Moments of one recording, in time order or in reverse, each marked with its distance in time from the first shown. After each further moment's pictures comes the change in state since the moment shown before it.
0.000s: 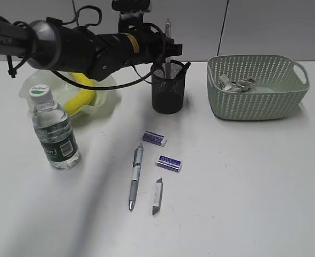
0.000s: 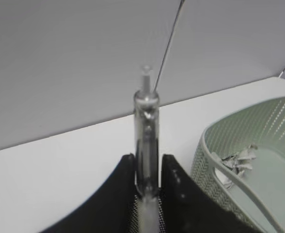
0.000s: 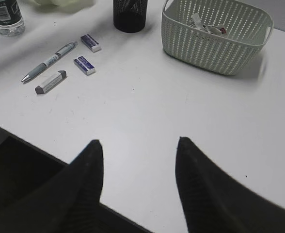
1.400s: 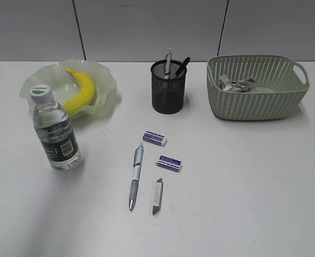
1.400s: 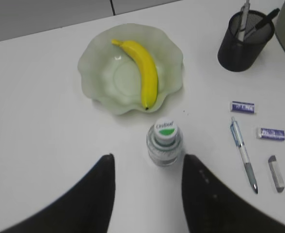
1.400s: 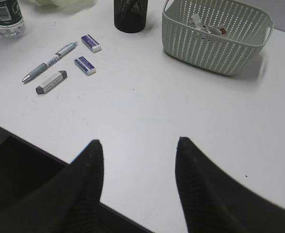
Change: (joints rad) left arm 0.000 -1.044 0.143 -0.072 1.487 0.217; right arm 0.000 0.000 0.000 0.000 0.000 0.000
